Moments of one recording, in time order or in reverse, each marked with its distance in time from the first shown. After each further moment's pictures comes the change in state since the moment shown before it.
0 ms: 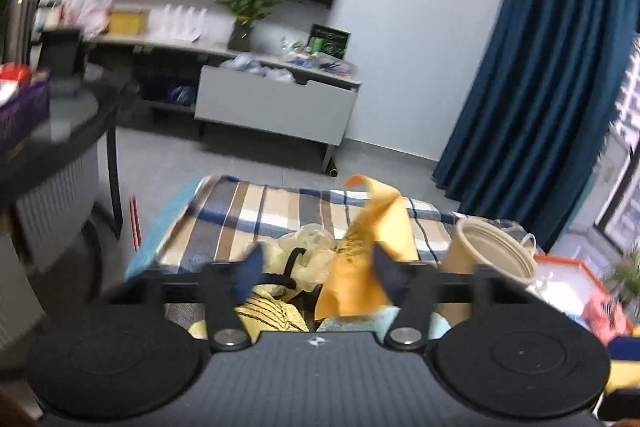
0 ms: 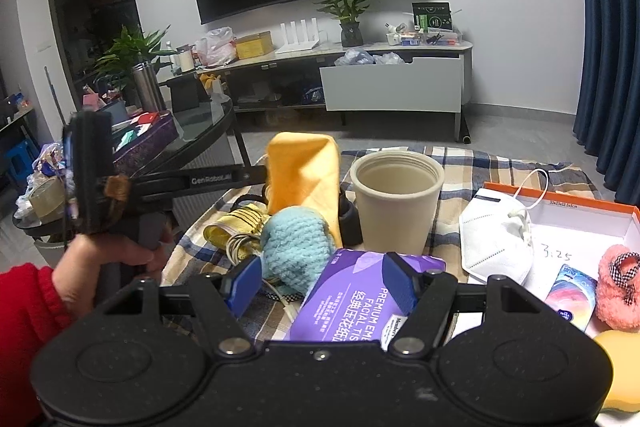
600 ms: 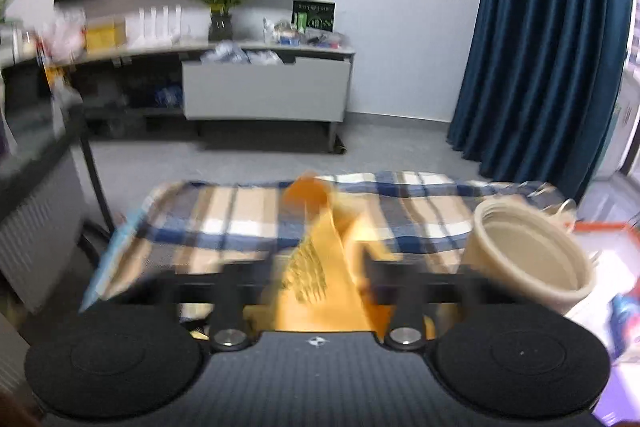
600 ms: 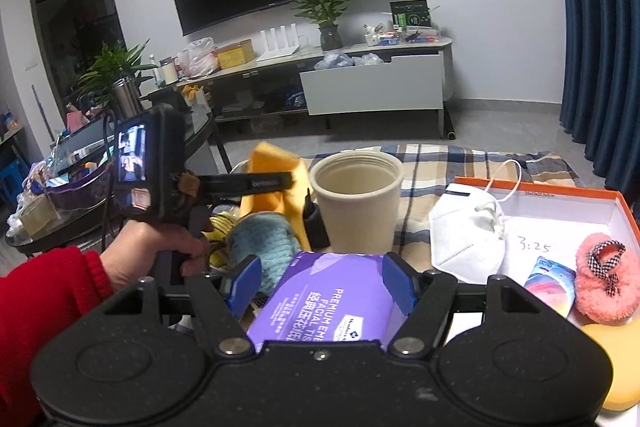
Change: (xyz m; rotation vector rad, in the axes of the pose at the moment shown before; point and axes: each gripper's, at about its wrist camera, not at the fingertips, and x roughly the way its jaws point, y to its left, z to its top) left arm 0.072 -0.034 0.001 0.151 0.063 0.087; right arm -0.007 -0.032 -0.003 0.062 -0.015 -0.022
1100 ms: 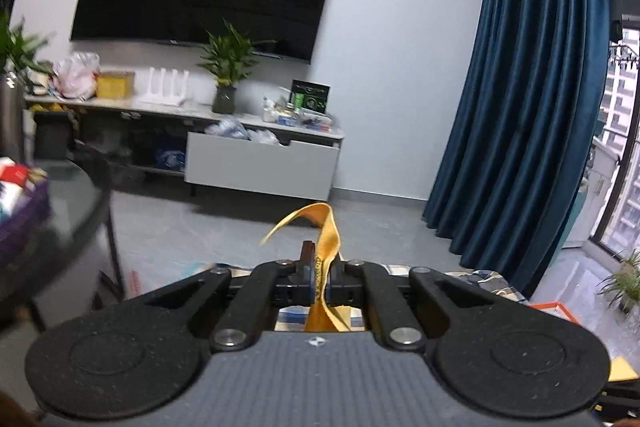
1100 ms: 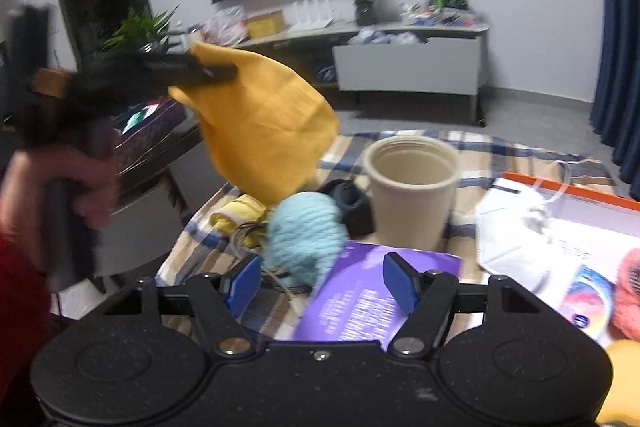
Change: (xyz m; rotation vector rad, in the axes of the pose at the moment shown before) left arm -0.116 0.030 0.032 -0.113 -0.202 -0.093; right arm 0.028 0.036 0.010 -0.082 0.099 0.071
